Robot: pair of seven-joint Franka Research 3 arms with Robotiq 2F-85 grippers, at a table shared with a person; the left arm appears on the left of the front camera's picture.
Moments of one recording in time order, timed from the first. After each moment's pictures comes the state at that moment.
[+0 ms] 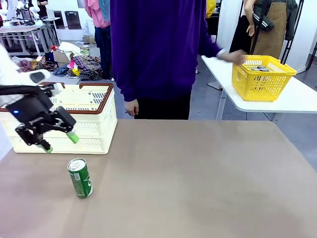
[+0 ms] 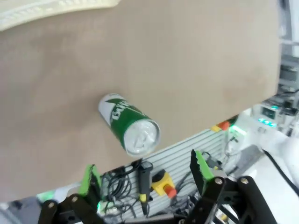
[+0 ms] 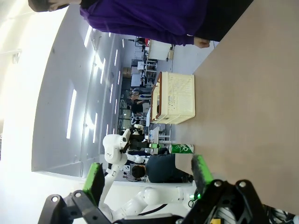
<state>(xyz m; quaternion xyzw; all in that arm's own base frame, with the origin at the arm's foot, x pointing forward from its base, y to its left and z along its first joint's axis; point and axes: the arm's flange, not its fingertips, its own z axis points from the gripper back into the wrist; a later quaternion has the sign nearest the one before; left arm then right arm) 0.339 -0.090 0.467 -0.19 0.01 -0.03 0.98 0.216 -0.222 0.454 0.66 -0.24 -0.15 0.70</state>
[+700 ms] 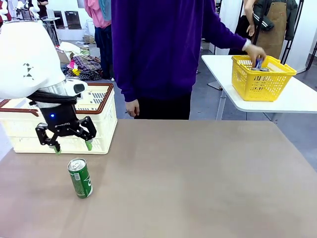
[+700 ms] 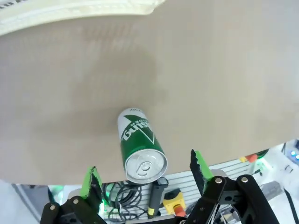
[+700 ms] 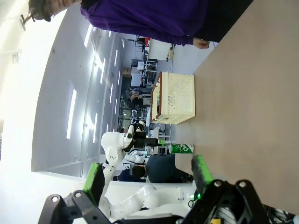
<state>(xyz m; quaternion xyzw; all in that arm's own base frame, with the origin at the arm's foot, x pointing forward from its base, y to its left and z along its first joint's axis) 0.348 -0.146 0.458 -0.06 0.00 0.04 1.00 0.216 -0.222 0.454 0.66 -0.24 -0.15 0.70</state>
